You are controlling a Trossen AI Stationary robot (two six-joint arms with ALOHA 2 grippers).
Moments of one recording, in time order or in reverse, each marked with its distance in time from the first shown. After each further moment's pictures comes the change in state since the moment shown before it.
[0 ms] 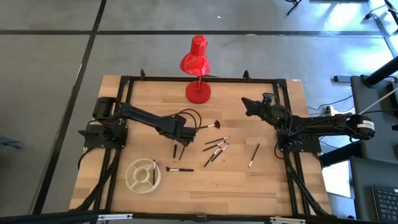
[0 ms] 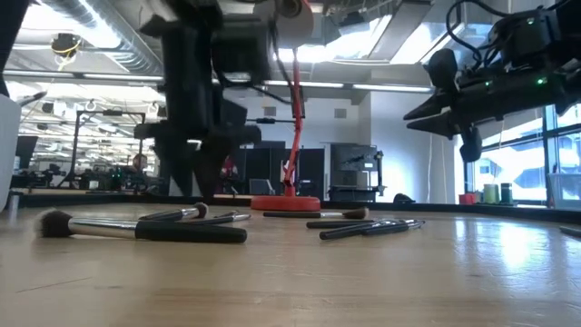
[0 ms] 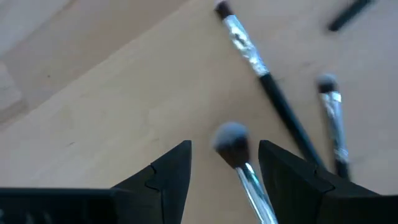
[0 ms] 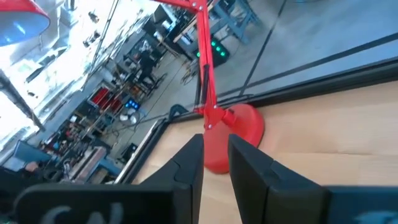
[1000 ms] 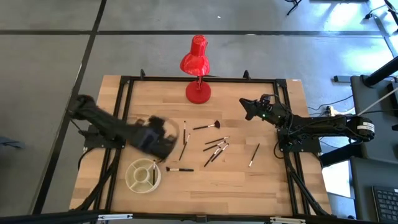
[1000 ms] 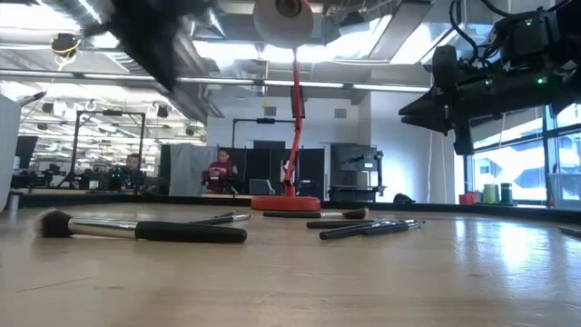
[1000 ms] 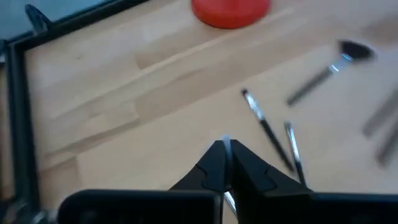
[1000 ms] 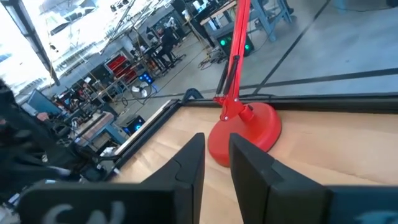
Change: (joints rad) left arm -0.362 -0.330 0.114 -0.511 -0.404 -0.447; right arm -0.050 0.000 0.000 0.035 -0.175 -0.205
